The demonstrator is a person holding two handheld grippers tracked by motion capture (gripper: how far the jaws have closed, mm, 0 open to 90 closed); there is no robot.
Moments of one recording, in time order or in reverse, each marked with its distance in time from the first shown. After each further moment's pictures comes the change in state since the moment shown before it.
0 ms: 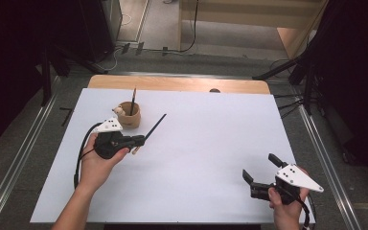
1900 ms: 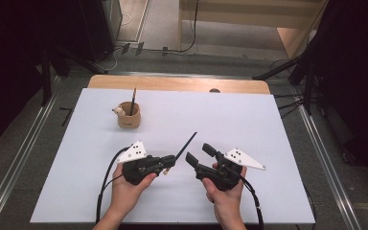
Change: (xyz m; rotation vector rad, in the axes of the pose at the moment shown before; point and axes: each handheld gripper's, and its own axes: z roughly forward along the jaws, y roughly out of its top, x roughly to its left) left arm -0.079 -0.024 0.042 -0.192 -0.189 0.021; right arm 0.102 0.042 0.081 -0.084 0.307 0.373
